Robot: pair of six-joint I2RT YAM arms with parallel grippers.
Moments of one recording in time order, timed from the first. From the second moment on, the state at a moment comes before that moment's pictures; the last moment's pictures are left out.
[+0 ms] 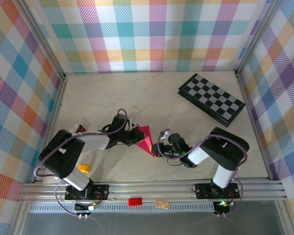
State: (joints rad) left arm -0.56 1.58 0.63 0.19 0.53 -0.92; right arm 0.85 1.74 0.35 0.87 -0.30 0.88
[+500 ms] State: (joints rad) left arm -0.56 1.65 0.64 0.24 0.53 -0.92; right arm 0.83 1.75 0.34 0.90 -0.32 0.95
